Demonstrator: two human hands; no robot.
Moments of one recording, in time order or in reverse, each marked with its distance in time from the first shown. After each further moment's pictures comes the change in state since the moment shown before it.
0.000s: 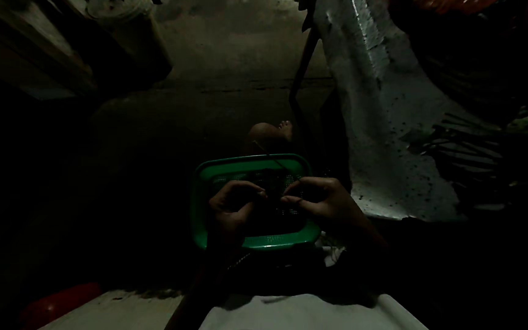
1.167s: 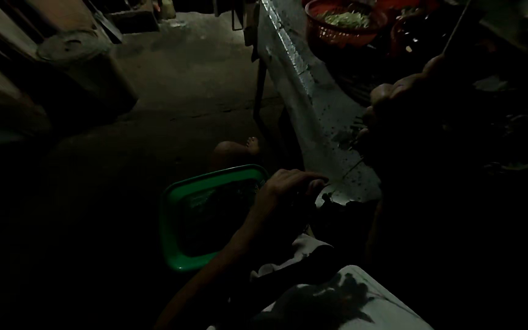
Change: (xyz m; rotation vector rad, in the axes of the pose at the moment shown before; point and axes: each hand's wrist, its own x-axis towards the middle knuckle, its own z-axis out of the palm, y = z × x) left_hand 0.028 0.040 0.105 0.333 -0.535 0.377; right_hand -0.026 -0.014 -0.176 0.920 -0.021 -0.493
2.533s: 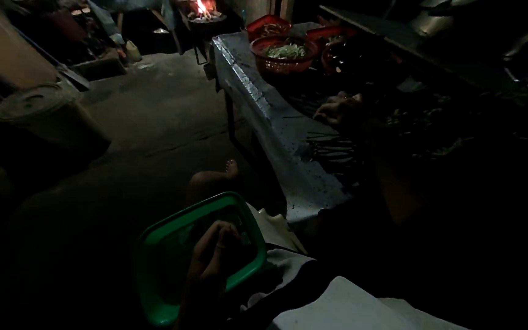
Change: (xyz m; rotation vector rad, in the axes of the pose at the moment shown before) left_hand -0.054 -0.011 -0.029 -0.441 0.117 -0.252; right_hand 0.043 -0.050 -0.121 -2.155 0.169 0.587
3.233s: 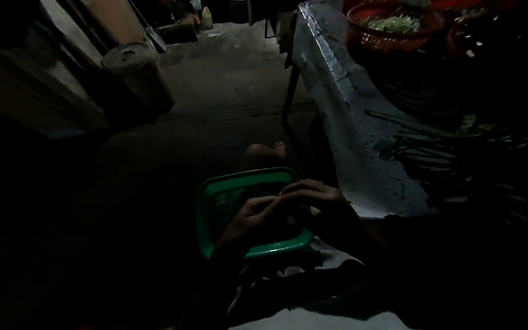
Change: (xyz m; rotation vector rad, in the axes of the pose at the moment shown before) left_hand -0.002 -0.010 -0.042 -0.172 -0.152 -0.194; right_hand -0.144 -0.251 0.059 0.912 0.159 -0.671
